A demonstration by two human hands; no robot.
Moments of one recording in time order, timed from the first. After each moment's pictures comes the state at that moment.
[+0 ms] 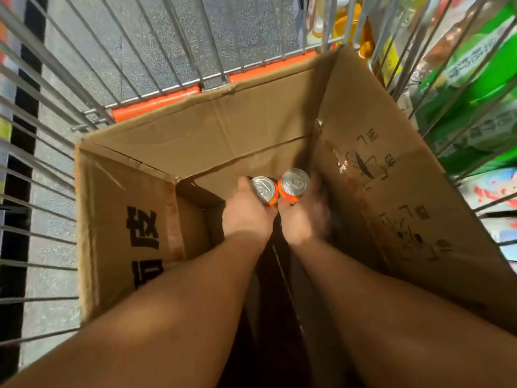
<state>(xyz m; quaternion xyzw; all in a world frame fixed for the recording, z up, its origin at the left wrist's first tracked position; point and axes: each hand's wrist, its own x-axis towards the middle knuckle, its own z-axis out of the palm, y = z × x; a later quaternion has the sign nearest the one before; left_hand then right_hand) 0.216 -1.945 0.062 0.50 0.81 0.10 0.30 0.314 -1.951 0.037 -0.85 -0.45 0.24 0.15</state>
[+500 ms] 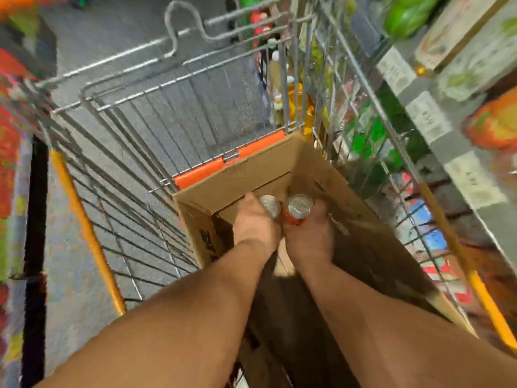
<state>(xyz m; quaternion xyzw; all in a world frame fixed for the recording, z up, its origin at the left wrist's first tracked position) 0.204 -1.964 0.216 0.54 0.75 0.11 0.37 0.297 -2.007 0.204 -0.86 -0.35 0.27 0.26</state>
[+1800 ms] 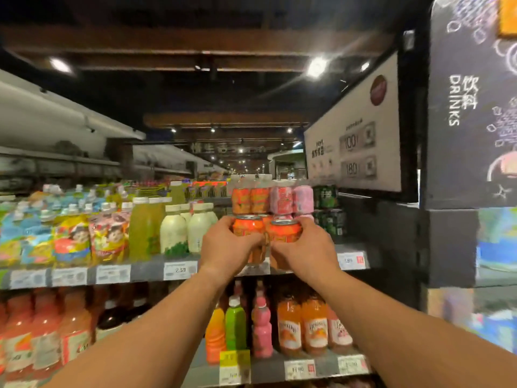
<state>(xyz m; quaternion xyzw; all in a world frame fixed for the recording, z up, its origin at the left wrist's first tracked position) 0.417 -2.484 0.929 0.78 -0.01 0.36 0.51 0.417 -2.649 0.928 -0.83 -0.11 -0.34 0.43</state>
